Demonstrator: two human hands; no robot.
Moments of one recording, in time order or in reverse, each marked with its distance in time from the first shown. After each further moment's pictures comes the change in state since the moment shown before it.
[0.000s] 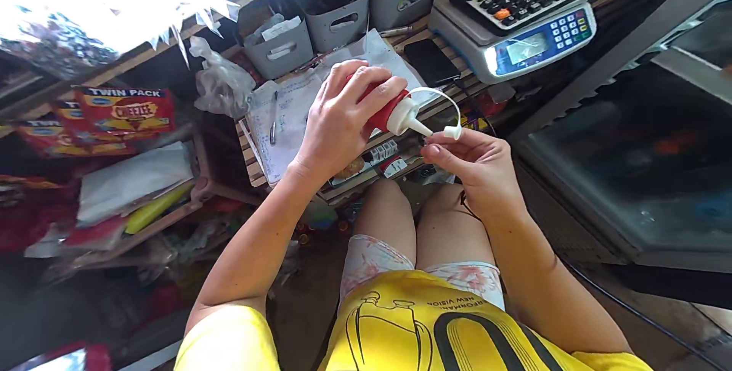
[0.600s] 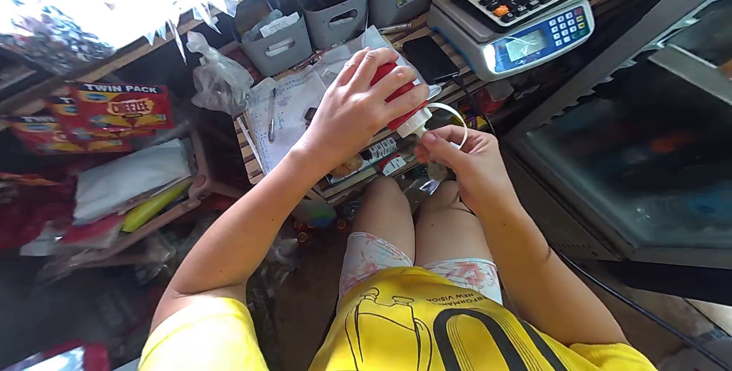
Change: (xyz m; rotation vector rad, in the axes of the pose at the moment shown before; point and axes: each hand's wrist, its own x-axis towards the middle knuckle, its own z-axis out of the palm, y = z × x) left_hand 0.020 0.005 -0.004 0.154 -0.099 0.276; right_hand 0.004 -0.006 0.010 0.006 0.015 0.132
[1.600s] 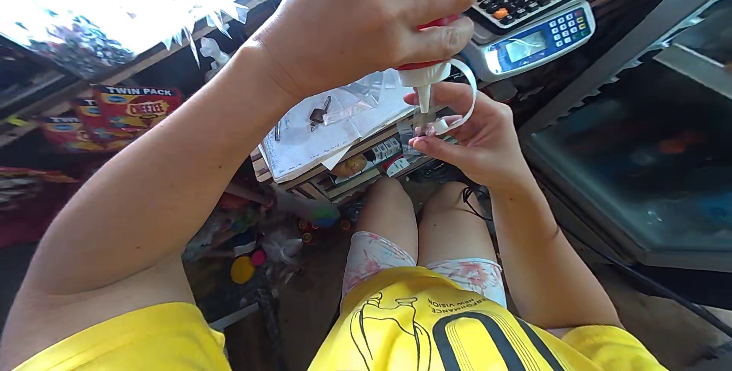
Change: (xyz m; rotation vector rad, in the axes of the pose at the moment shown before) left_hand 0.067 -0.031 -0.084 0.242 -0.005 0.485; right_hand 0.028 -0.021 -0.007 -0.125 -0.391 -0.565
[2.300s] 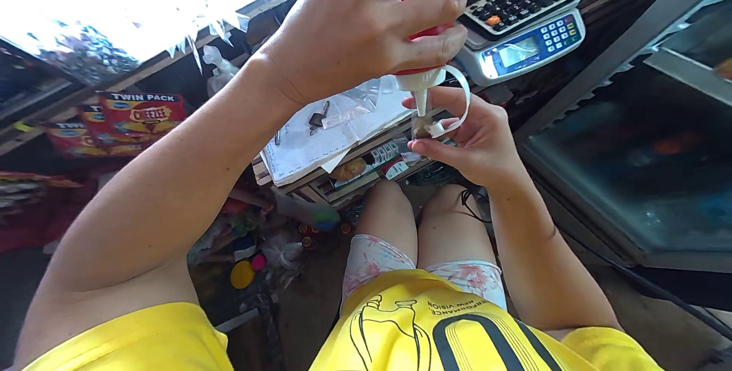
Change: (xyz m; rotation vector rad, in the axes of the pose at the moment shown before) left_hand 0.001 0.002 0.003 0.014 0.041 -0.028; right_hand -0.001 -0.001 -0.003 -0.012 -0.004 -0.005
